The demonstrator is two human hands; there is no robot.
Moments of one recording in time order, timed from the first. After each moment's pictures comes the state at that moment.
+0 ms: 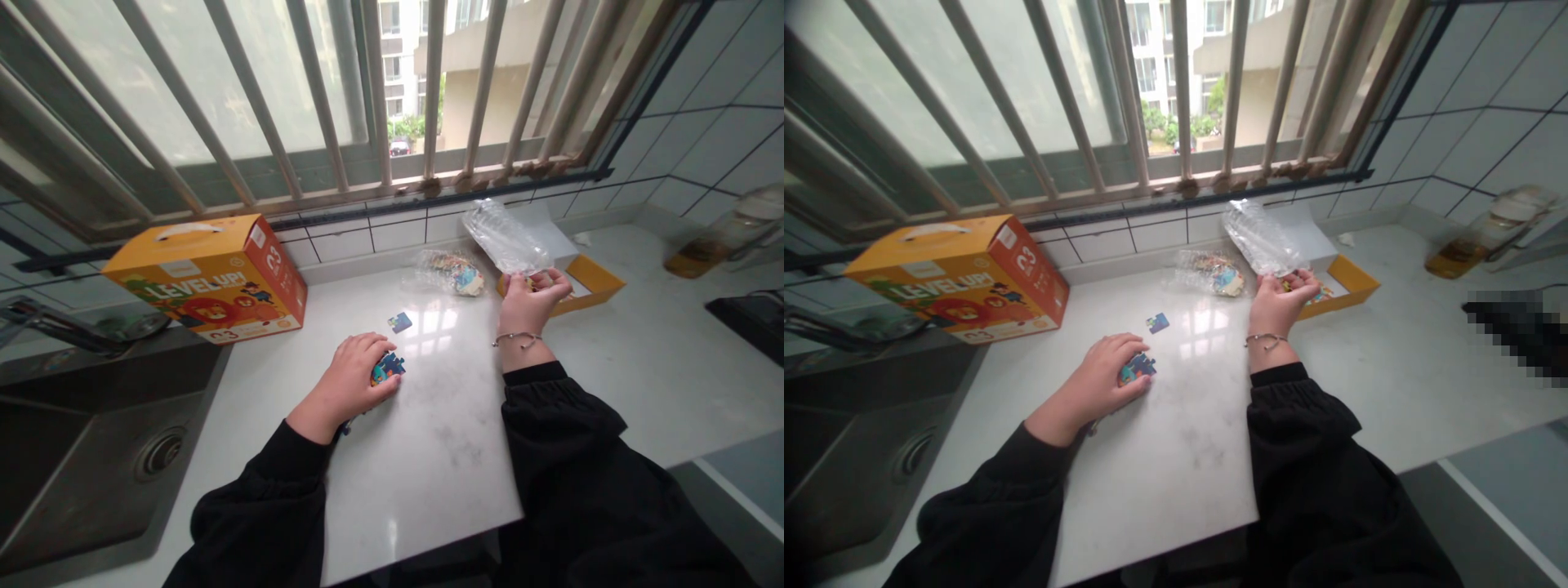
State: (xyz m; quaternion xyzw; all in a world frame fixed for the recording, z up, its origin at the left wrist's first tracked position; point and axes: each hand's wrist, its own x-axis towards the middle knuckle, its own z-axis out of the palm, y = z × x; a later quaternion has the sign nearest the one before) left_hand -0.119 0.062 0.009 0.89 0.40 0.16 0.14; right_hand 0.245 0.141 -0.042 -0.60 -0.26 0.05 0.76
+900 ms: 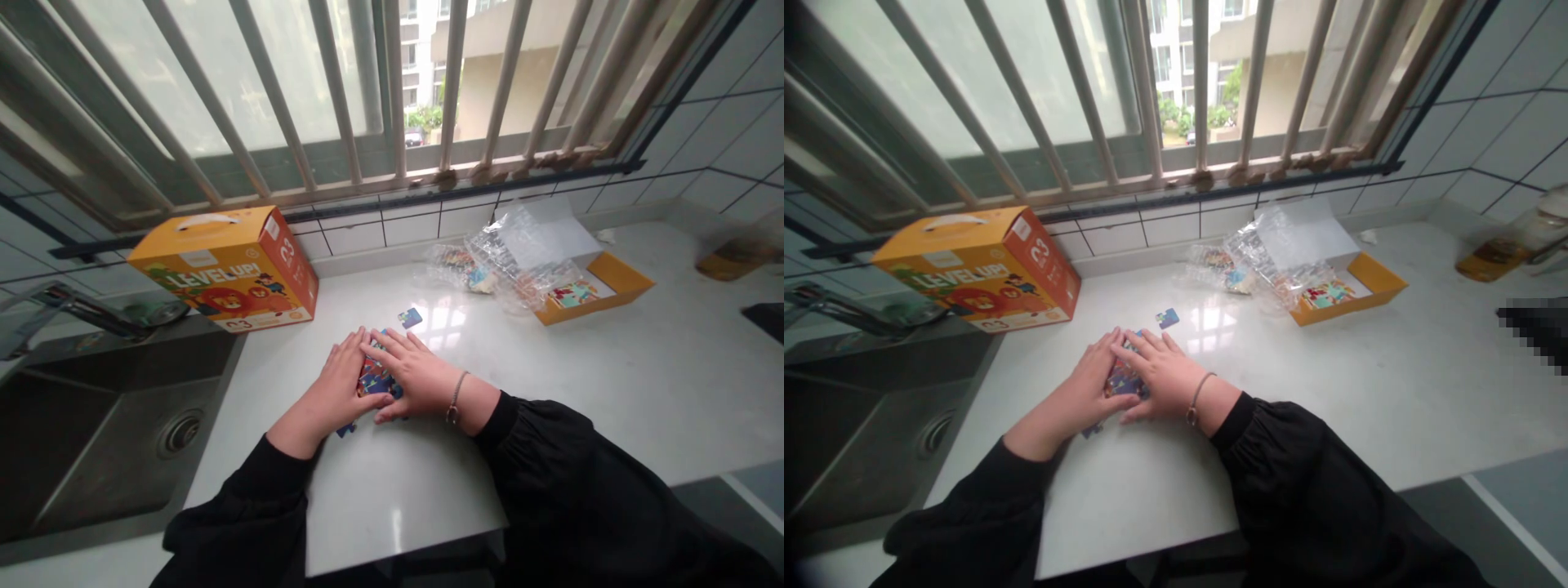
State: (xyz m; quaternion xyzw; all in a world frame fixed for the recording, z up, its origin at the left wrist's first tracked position) left_hand -0.171 0.052 -0.030 0.86 0.46 0.13 0.17; right_hand 0.075 0.043 -0.025 -0.38 -0.88 0.22 0.16
